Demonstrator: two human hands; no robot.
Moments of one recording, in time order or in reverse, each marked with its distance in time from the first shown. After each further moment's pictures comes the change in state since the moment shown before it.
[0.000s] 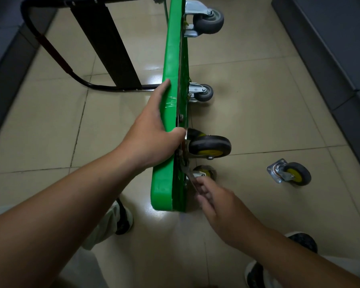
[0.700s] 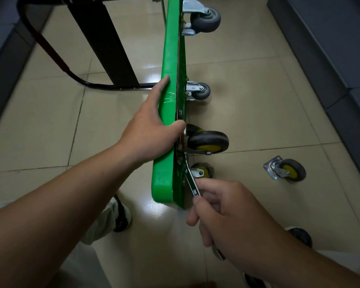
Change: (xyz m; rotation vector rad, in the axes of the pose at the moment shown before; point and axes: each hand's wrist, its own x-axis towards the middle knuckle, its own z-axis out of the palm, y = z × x) left_hand -0.003 0.003 0.000 -0.013 -0.008 0.031; right_hand -0.042 -0.070 -0.024 0.309 -0.022 0.092
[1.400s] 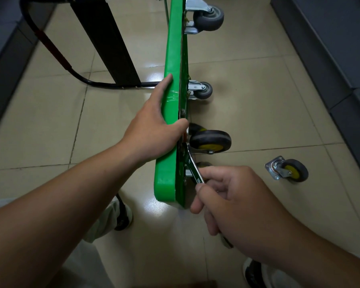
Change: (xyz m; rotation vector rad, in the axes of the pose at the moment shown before) left_hand 0.001 -0.002 0.000 0.057 0.020 -0.001; right_hand 0.008 -0.009 -0.009 0.037 0.045 -0.040
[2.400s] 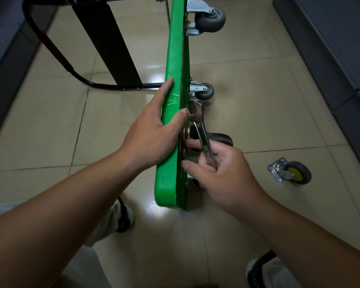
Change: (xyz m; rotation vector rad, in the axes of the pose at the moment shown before) left_hand 0.000 -0.004 0.002 0.041 0.046 0.022; right_hand 0.066 0.034 0.007 0.289 0.128 -0.222
